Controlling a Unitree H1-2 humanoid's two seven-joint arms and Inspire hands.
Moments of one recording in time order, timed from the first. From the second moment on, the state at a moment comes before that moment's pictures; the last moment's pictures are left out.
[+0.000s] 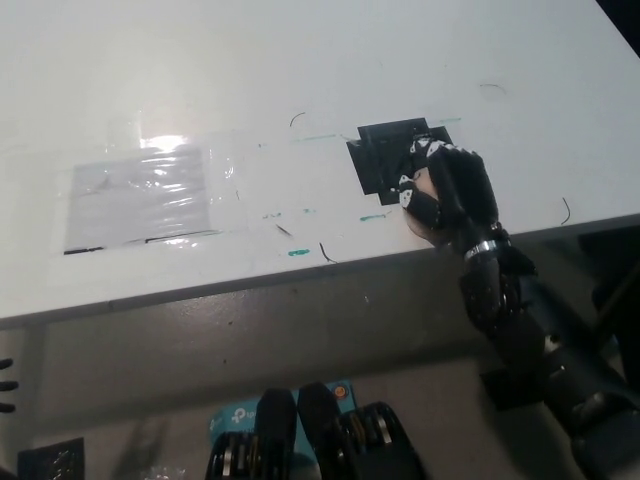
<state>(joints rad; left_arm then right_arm) -0.09 0.59 0.21 0.17 -0.16 0.45 -0.30 -0.91 -0.10 0.34 1.15 -0.64 -0.34 -0.54</state>
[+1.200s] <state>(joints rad) -0.09 0.59 0.20 0.17 -0.15 0.45 -0.31 -0.68 -0.17 0.23 0.26 -0.58 0.04 -0.18</state>
